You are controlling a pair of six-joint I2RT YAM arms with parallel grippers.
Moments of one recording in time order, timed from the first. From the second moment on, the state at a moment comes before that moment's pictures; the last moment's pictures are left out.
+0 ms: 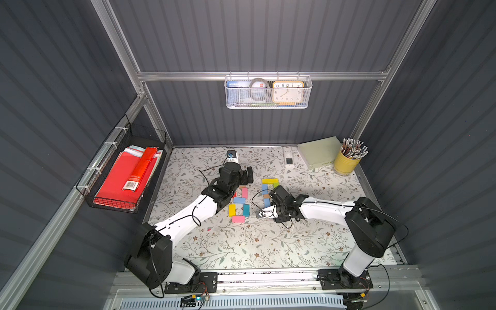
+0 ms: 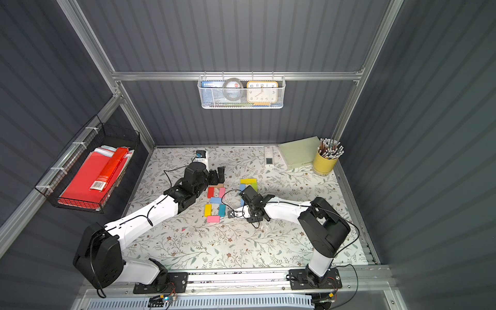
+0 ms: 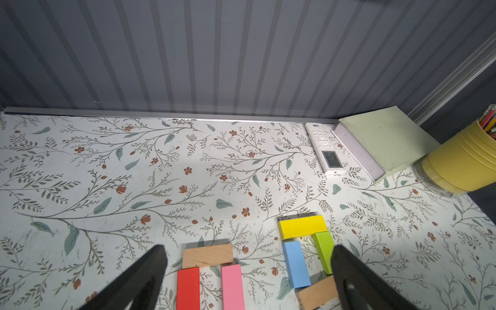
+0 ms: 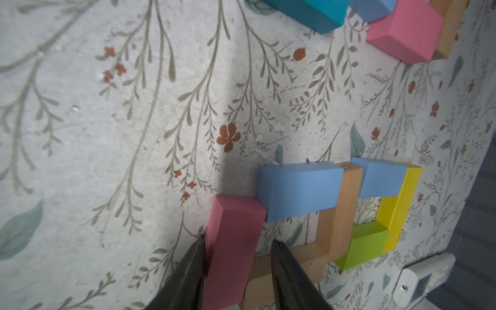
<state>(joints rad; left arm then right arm) -0.58 1.42 1.00 0.00 -0.30 -0.35 0.83 1.71 0.95 -0.32 0.08 -1.05</state>
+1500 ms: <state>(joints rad) -0.43 1.18 0.61 0.45 -0.72 -0.23 0.26 0.95 0.46 0.26 -0.08 0.10</state>
